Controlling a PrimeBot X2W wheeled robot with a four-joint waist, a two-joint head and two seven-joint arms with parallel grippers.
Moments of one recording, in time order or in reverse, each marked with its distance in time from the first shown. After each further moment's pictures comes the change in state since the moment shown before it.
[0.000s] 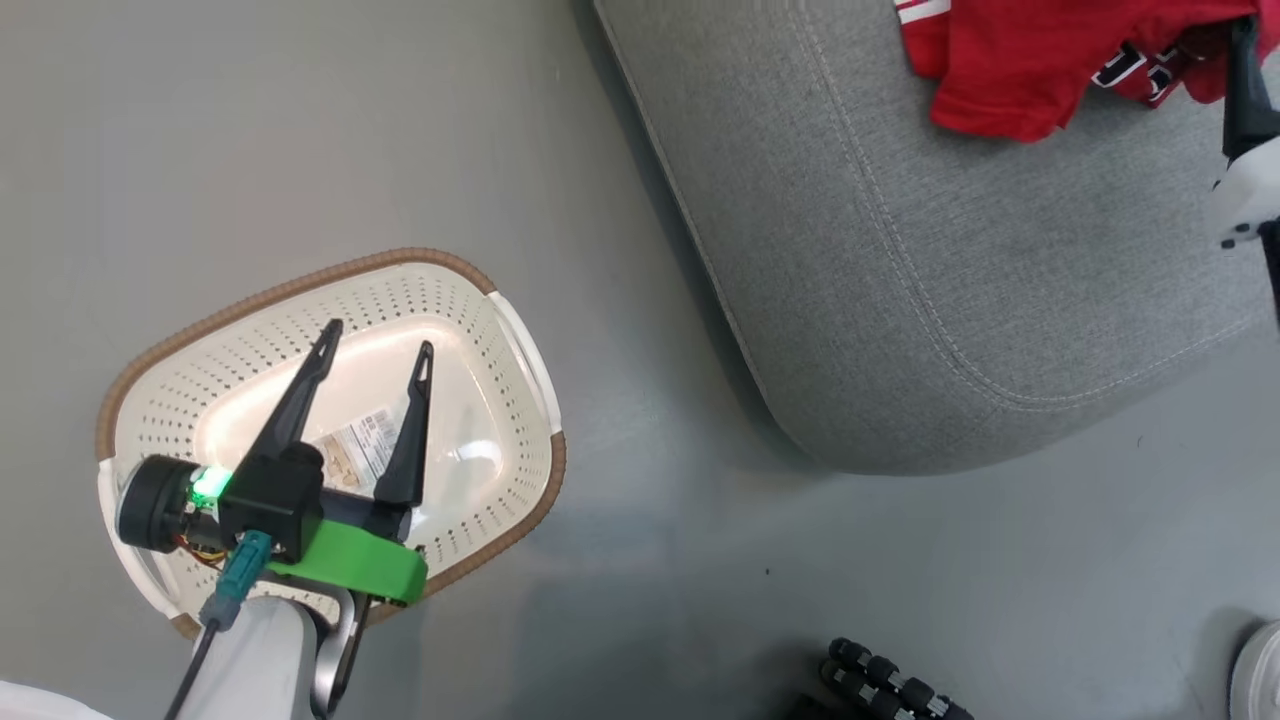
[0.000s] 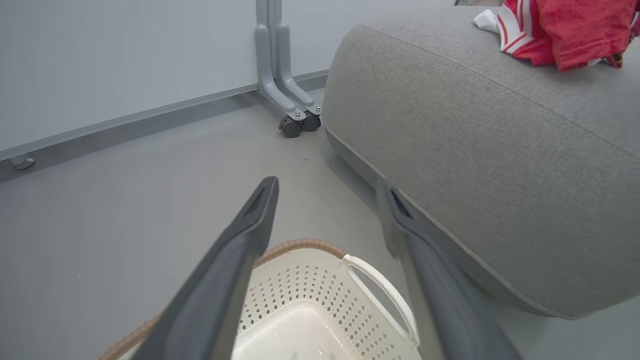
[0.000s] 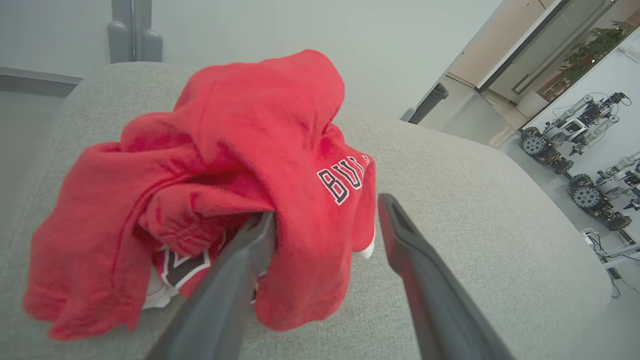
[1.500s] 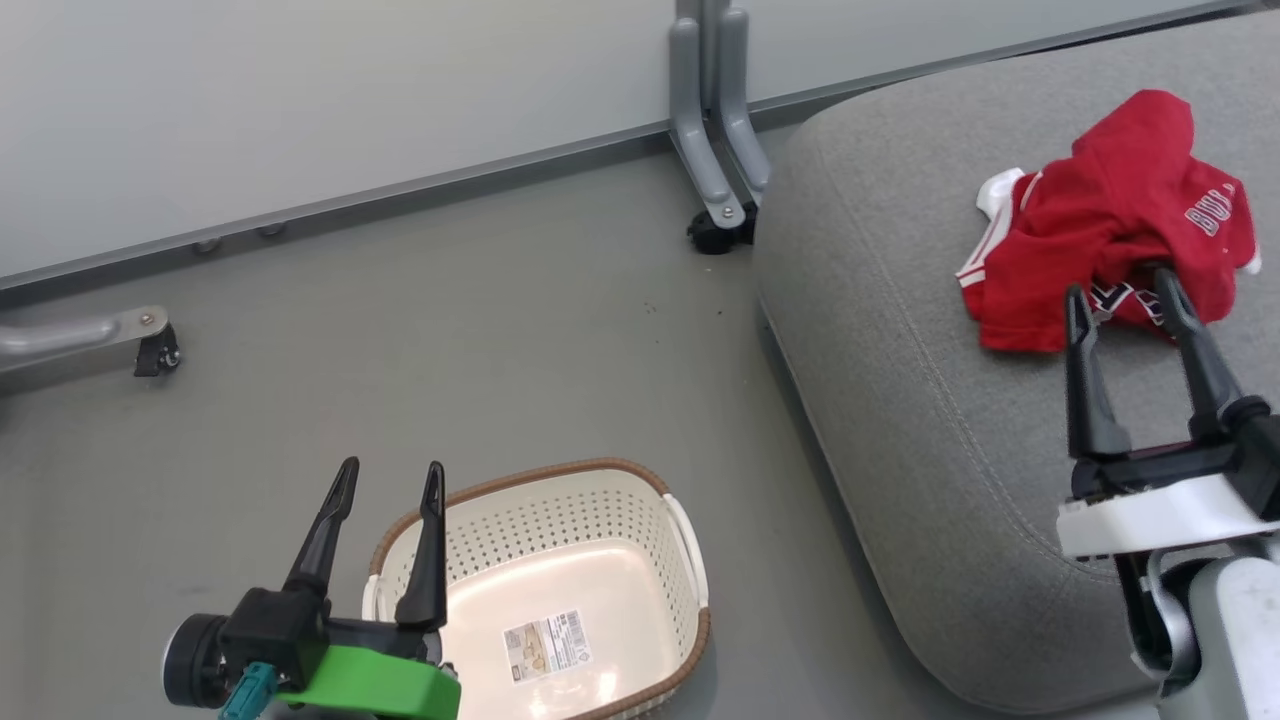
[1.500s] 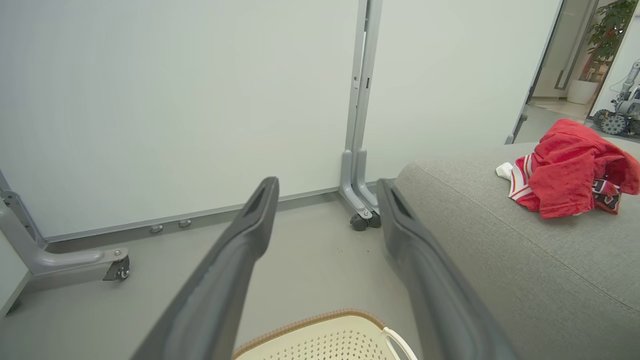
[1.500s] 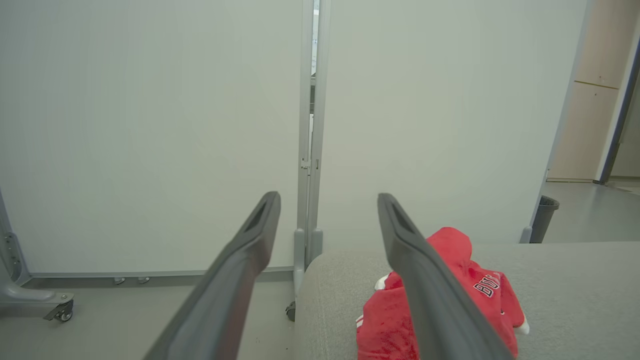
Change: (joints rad) left arm 0.245 -0.129 0.073 -0.083 -0.077 0.011 0.000; right arm 0.721 0.224 -0.077 -0.774 0.042 0.000 0.000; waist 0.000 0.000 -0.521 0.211
